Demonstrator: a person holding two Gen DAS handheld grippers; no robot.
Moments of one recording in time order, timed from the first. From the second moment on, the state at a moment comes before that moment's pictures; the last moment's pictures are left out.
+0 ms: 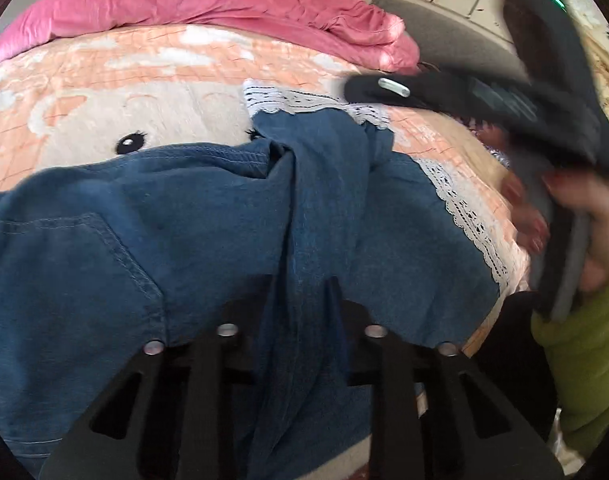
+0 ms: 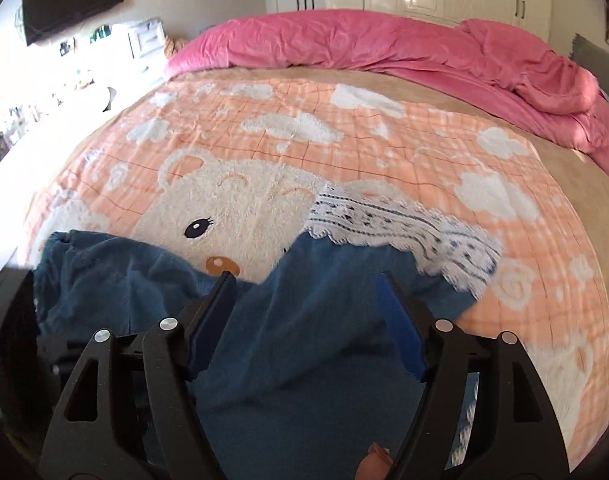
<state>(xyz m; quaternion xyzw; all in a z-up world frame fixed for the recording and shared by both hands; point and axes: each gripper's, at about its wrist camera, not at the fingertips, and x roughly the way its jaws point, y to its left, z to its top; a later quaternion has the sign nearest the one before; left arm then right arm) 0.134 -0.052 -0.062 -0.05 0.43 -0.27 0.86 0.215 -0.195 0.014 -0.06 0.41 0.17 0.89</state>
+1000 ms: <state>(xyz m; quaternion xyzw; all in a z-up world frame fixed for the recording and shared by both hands) 0.124 -0.058 -0.060 -0.02 0.37 -0.35 0.86 0.193 -0.330 0.045 0.13 0.38 0.04 0.91</state>
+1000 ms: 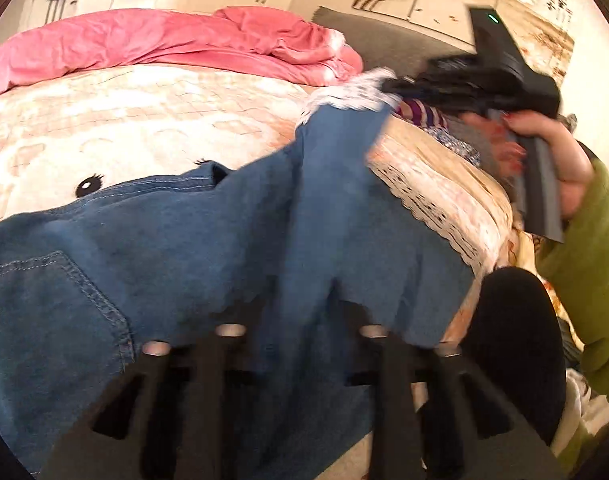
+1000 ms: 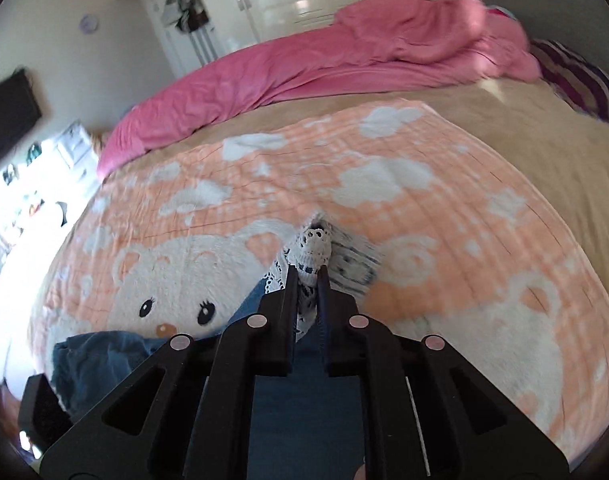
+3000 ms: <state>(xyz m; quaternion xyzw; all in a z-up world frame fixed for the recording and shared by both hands) 0.063 -0.003 -0.023 0.02 0.35 -0.30 0.89 0.077 -0.338 -0.009 0.14 0.47 0.10 0.87</state>
